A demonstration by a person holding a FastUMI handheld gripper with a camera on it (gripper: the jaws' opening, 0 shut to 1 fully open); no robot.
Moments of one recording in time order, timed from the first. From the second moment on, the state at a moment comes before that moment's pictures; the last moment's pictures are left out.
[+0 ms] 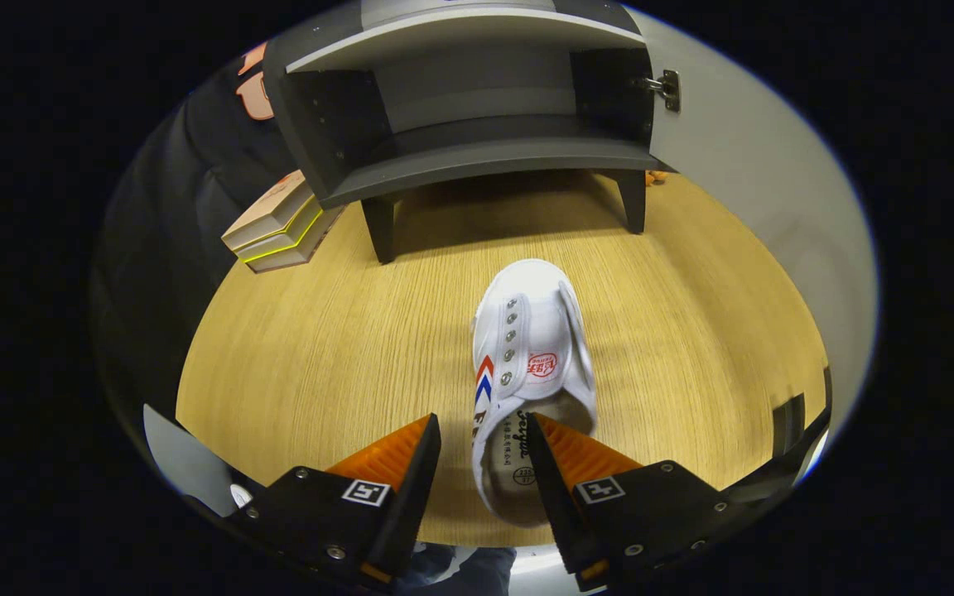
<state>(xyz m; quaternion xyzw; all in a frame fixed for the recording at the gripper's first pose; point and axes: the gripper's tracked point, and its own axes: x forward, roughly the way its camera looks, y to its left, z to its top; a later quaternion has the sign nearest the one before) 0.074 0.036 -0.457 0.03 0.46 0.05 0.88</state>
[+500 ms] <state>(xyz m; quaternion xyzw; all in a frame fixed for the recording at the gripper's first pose) 0.083 0.035 -0.466 0.06 0.46 0.04 0.88</state>
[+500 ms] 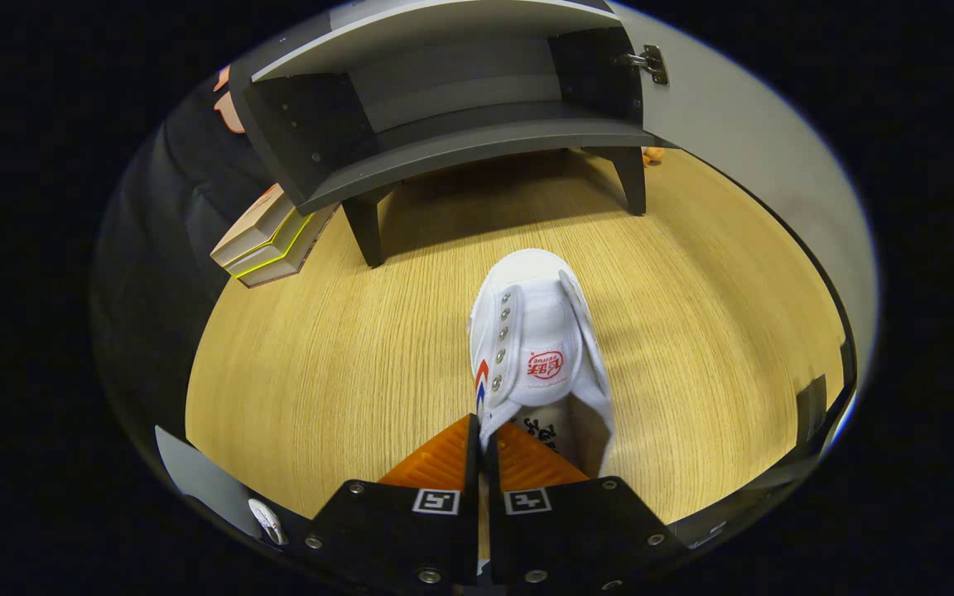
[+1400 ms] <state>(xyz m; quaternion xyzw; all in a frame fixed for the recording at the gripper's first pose) 0.089 0.025 -0.323 0.08 0.33 0.06 0.94</state>
